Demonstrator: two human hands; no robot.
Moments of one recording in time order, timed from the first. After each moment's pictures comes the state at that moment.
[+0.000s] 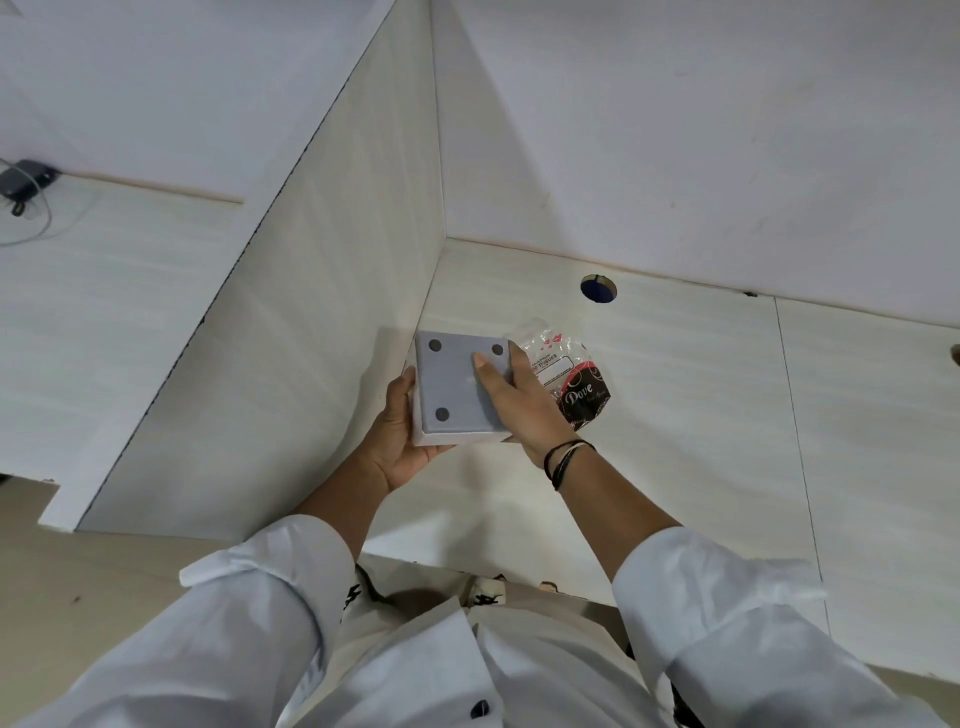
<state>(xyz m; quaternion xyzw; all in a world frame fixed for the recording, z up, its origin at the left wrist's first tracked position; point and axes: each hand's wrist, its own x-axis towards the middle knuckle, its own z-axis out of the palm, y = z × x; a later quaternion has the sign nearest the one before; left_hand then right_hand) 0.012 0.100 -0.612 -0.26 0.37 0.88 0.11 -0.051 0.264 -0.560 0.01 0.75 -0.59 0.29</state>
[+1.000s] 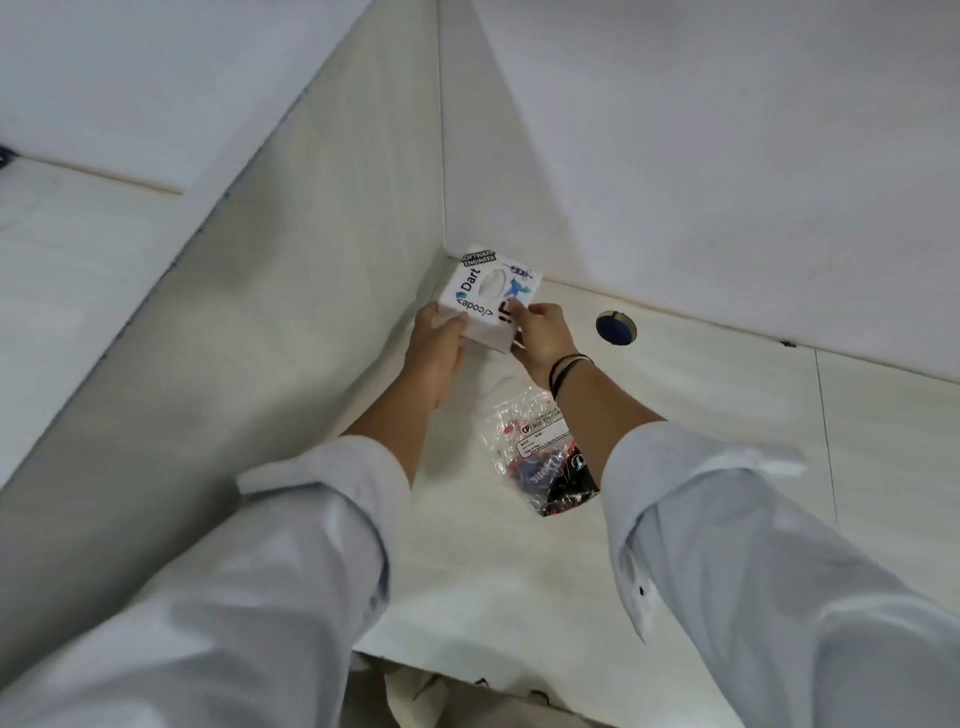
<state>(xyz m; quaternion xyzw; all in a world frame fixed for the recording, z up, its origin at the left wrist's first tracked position) -0.183 0.093 -0.616 -0.36 0.54 0.76 0.02 -0.270 0.231 -0.638 0.13 0.68 -0.66 0.29</state>
